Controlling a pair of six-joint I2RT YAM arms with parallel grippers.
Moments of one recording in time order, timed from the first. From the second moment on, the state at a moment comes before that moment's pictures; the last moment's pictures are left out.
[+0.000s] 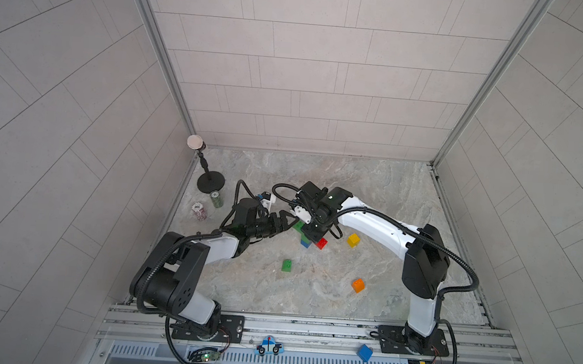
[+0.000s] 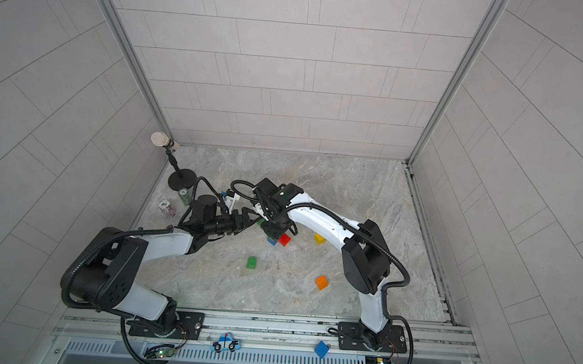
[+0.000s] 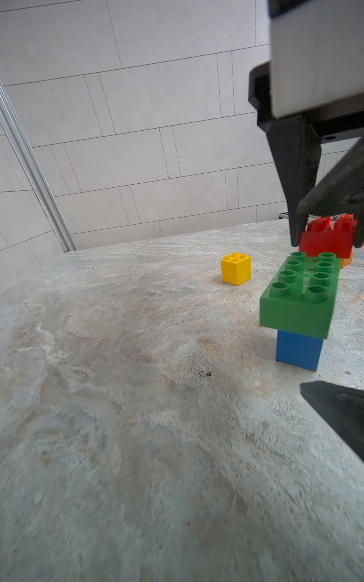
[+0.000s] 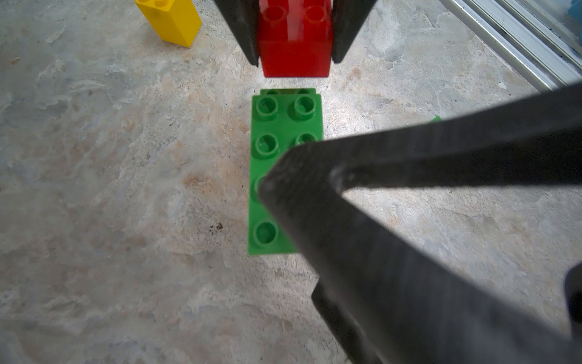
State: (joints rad) left arm -0.30 1.50 0.52 0.48 0.70 -0.82; right arm 0.80 1.93 1.68 -1.07 -0.02 -0.07
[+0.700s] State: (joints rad) left arm -0.32 1.54 0.52 0.50 0.71 -0.82; right arm 0.80 1.97 1.70 -1.07 -0.03 -0.08
